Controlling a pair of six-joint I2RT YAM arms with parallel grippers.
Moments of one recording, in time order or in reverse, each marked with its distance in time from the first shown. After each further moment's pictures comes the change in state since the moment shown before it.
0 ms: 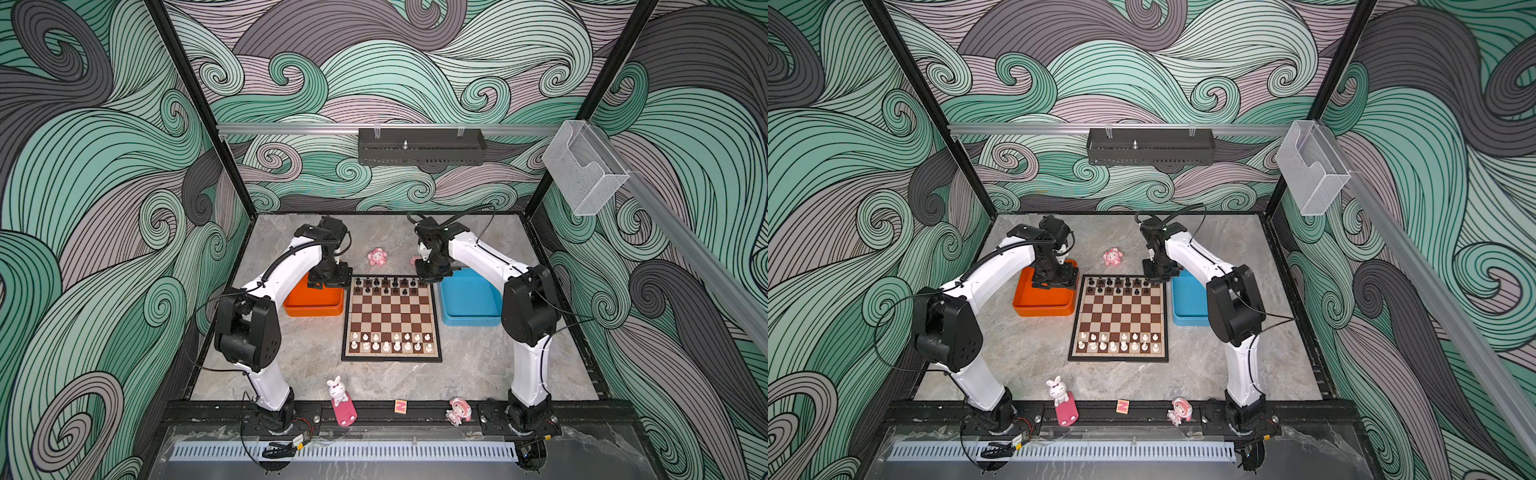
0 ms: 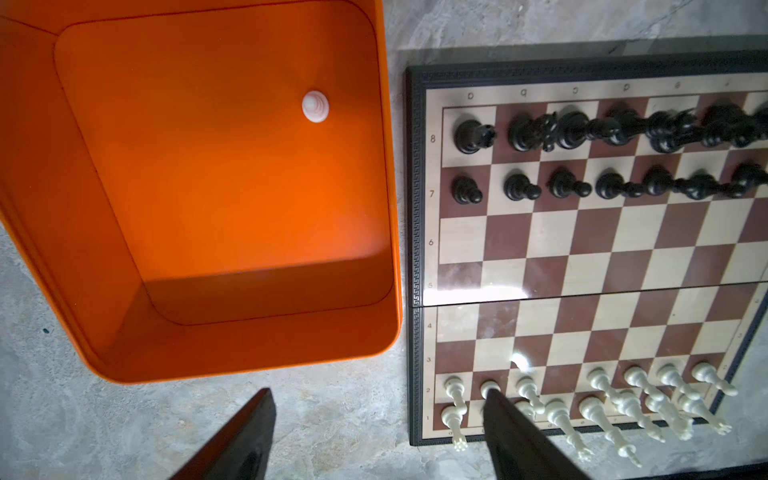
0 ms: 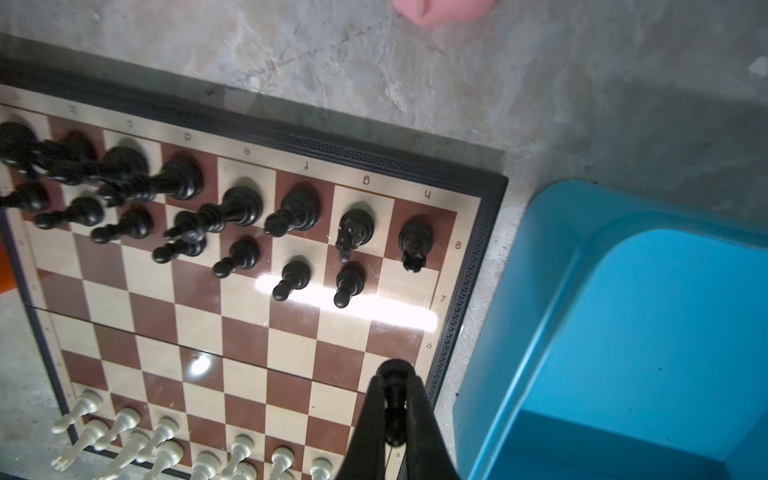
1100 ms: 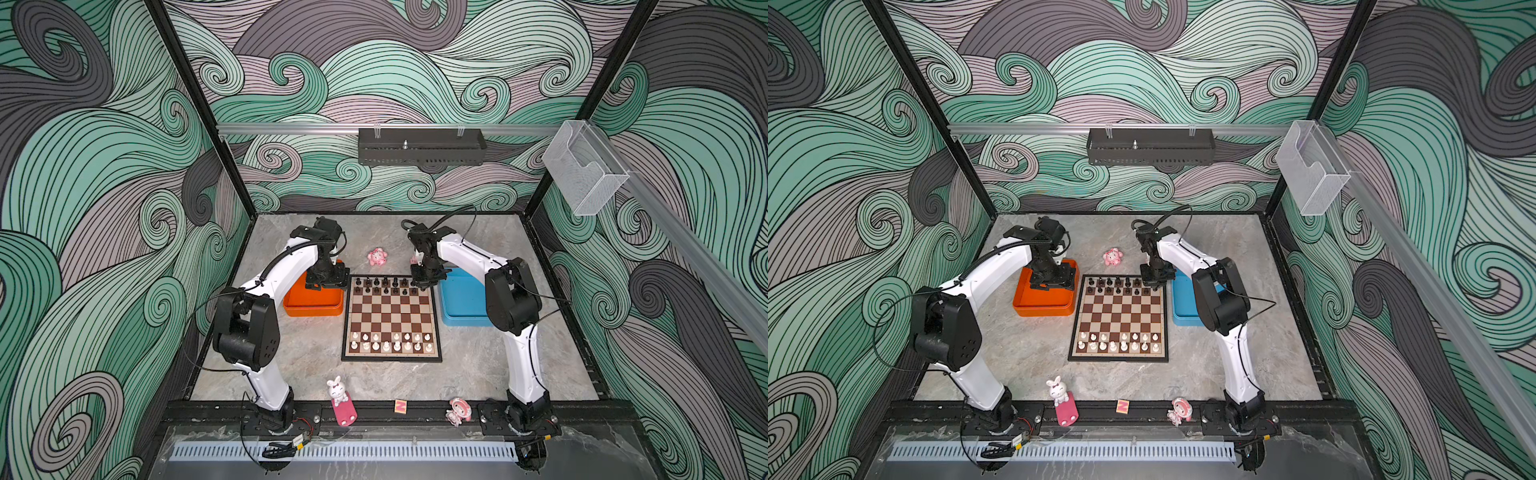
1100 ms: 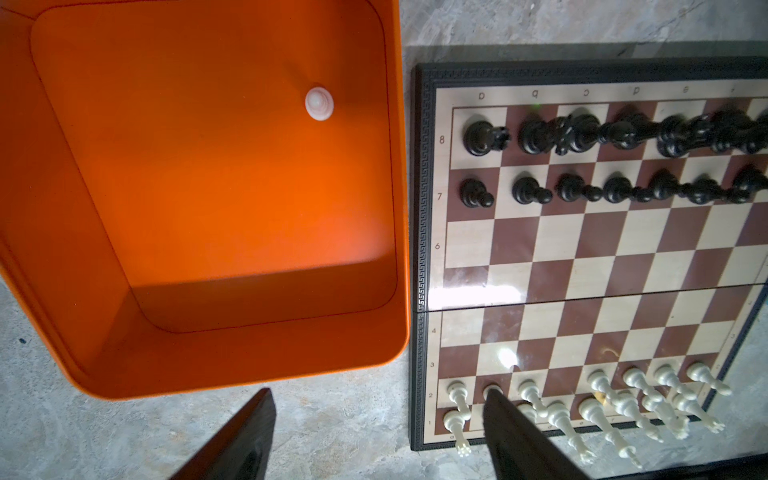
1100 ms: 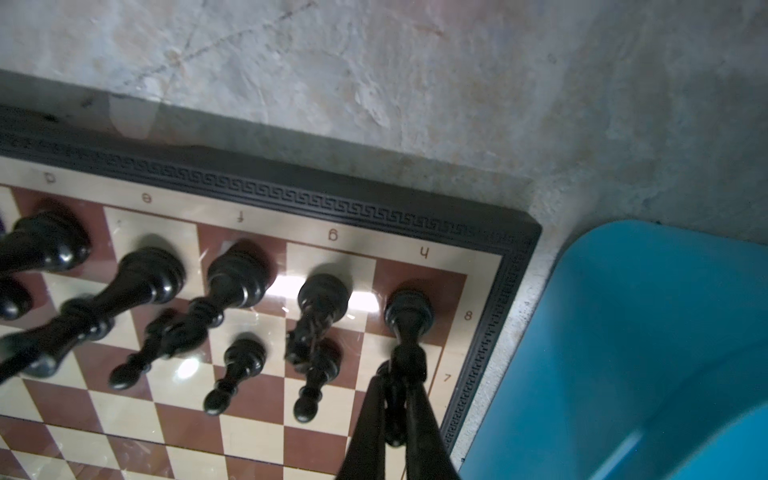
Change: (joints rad) left arm 0.040 0.000 -0.024 0.024 0.036 0.021; right arm 0.003 0.130 0.057 0.008 0.028 0.019
